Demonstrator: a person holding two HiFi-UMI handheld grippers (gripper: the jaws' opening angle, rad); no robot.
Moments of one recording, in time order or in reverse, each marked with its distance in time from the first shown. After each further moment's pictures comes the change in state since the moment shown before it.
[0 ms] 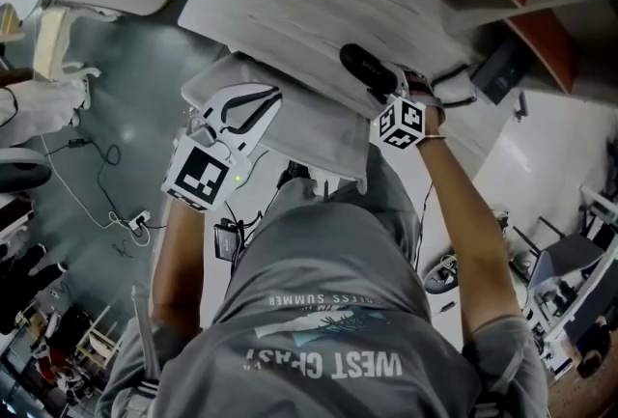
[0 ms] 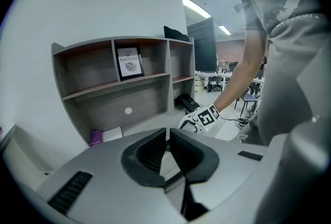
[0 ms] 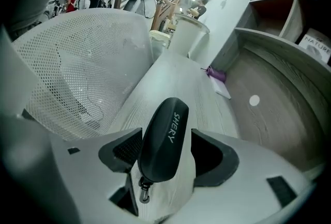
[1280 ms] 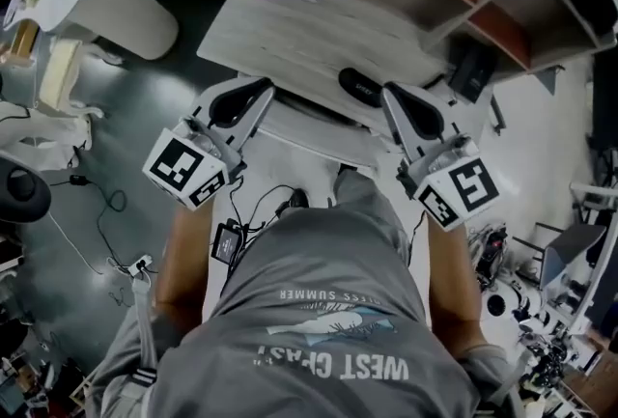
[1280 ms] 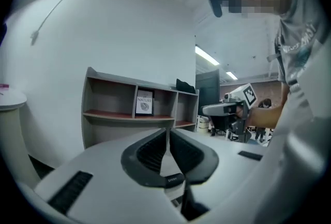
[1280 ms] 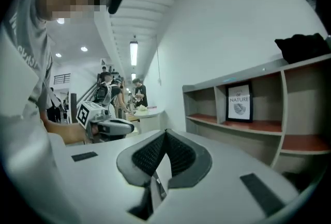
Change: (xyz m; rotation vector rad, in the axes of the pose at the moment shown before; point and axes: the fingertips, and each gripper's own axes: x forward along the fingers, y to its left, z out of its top) left arm -0.122 0.012 0.071 -0.235 -0.428 0.056; right arm -0.343 -0.046 0.237 0.712 -0.801 -0.218
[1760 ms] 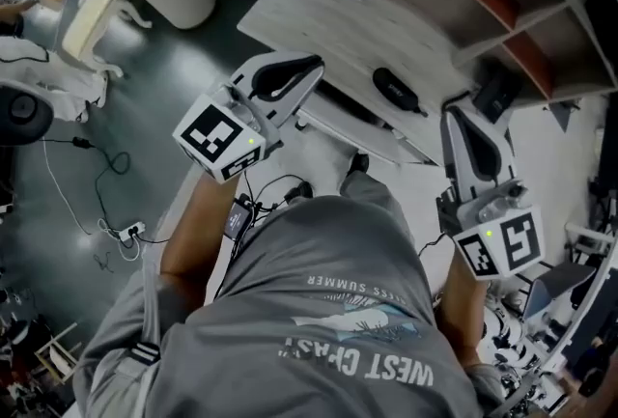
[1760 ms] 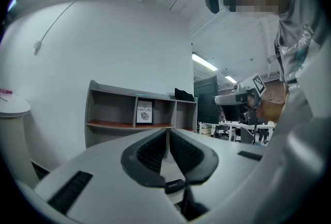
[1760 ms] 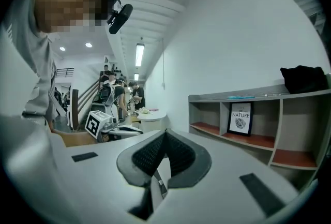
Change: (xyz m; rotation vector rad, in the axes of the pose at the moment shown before) left arm -0.026 -0.003 0.027 0.035 -0.093 0.019; right arm -0.034 0.051 0.059 -0.057 -0.012 -0.020
